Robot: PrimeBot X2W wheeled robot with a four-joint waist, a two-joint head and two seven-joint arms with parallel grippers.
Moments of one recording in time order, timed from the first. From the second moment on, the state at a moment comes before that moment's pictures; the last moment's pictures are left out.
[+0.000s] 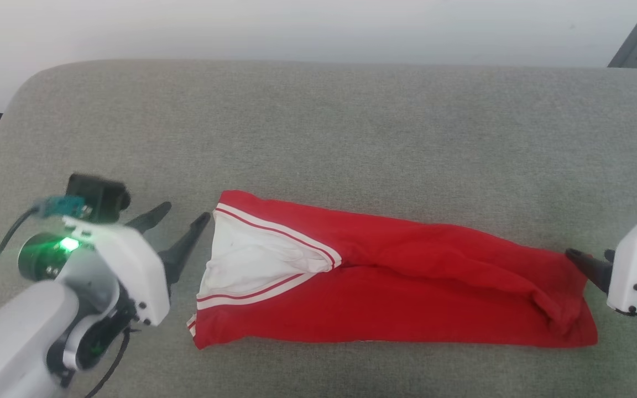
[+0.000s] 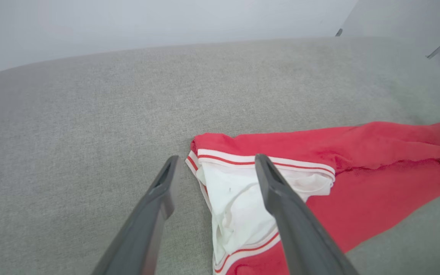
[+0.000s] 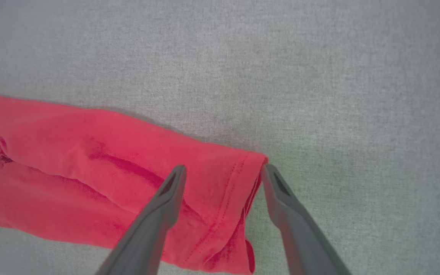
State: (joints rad) left arm -0.57 0.81 -0.80 0.01 -1.09 0.19 0.16; right arm -0.27 -0.28 -0.19 0.05 0.48 0.13 1.00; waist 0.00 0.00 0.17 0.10
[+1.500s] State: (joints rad) left arm -0.08 0.47 -0.16 0.18 -0.74 0.01 -0.26; right arm -0.33 -0.44 -0.28 0.40 0.69 0.13 1.03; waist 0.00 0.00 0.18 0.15
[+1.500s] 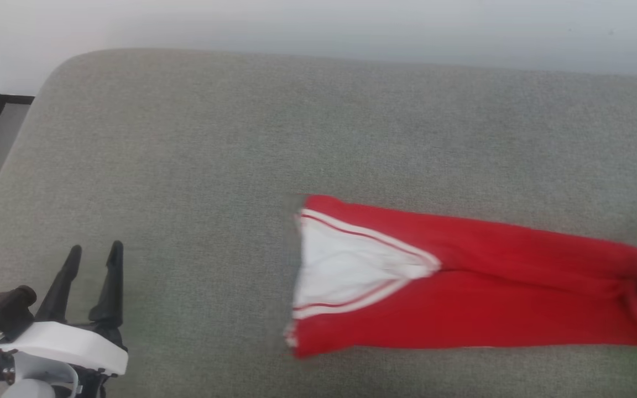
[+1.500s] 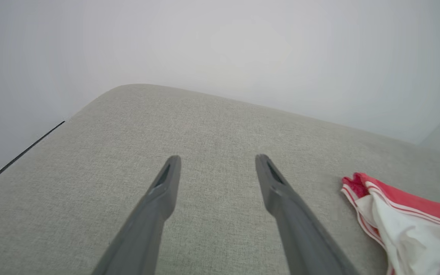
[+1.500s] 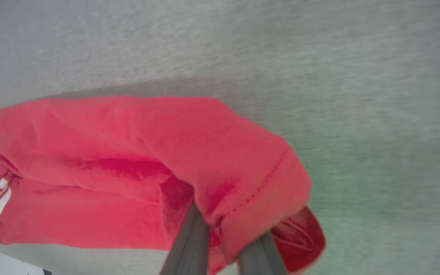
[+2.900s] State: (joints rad) left arm -0.17 0.37 -0.21 0.26 -0.63 -0.08 -0.25; right arm -0.40 -0.19 0.14 0.18 0.67 0.13 1.01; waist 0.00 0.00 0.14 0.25
